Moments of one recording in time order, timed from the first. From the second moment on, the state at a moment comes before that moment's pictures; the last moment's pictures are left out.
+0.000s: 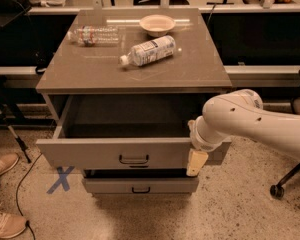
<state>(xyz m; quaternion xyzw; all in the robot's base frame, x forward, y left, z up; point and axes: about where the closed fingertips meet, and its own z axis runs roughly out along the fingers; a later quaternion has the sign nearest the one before) 0.545 -0.136 0.641 -0.66 0.73 -0.02 0.18</state>
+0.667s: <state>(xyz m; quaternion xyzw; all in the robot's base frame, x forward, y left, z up) 0.529 -0.127 0.637 -0.69 0.71 -0.02 0.14</state>
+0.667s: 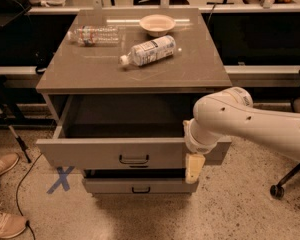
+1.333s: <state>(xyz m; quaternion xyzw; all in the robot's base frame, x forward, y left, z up) 0.503 -0.142 0.635 -0.68 0.72 0.01 0.11</state>
